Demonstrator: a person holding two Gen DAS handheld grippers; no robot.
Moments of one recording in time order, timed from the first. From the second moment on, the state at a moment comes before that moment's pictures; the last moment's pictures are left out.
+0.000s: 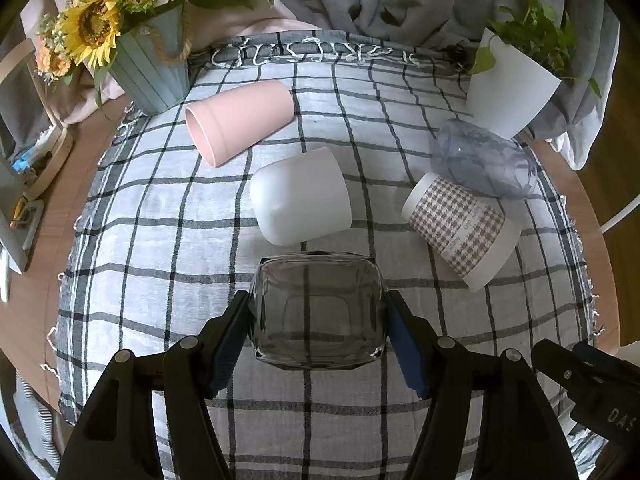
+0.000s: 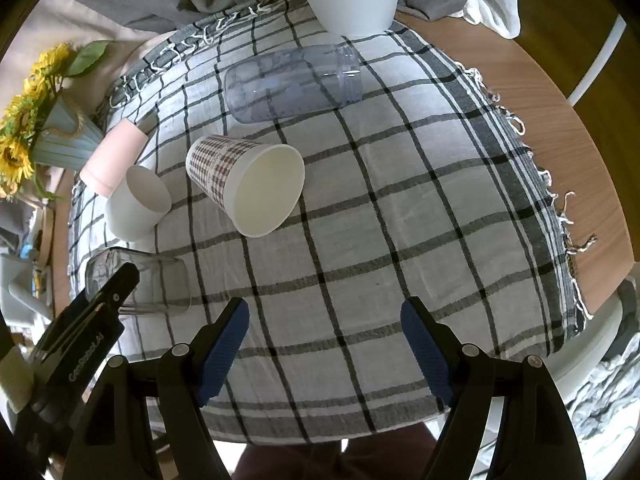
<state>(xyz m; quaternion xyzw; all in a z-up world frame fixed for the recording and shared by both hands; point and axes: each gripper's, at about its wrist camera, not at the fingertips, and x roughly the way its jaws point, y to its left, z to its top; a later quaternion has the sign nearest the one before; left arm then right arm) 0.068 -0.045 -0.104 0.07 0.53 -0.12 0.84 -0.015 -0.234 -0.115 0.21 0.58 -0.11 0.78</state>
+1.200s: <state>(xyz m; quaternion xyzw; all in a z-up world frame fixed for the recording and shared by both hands) -0.042 0.066 -0.006 0.05 0.46 -0.07 0.88 -0.107 -0.147 -0.004 0.12 0.44 -0.09 0.88</state>
